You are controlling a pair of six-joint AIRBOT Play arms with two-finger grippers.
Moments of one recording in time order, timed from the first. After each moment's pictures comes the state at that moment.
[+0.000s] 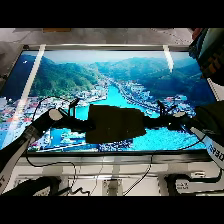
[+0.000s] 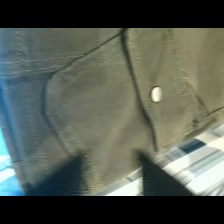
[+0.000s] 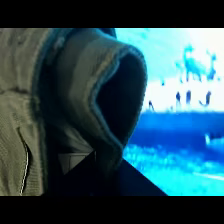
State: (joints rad) left arm -0.27 -1.23 0.77 0.86 -0.93 -1.44; right arm -0.08 -1.49 0.72 -0.50 0.90 0.90
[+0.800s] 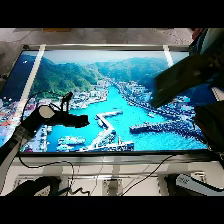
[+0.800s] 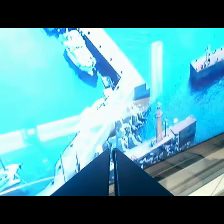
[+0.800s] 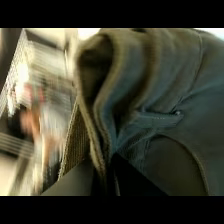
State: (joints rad) left arm -0.21 -1.15 0.80 0.90 -0.95 -1.40; right arm -0.76 -1.27 1.27 -0.01 1.31 1.03
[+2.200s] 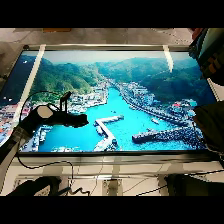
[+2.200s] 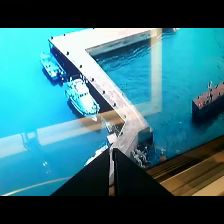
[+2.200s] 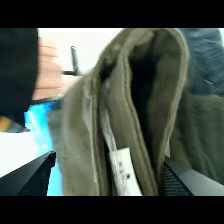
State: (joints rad) left arm -0.19 -1.14 0.81 0.90 -0.96 -1.40; right arm -1.73 -1.17 1.50 -0.94 1.39 1.80
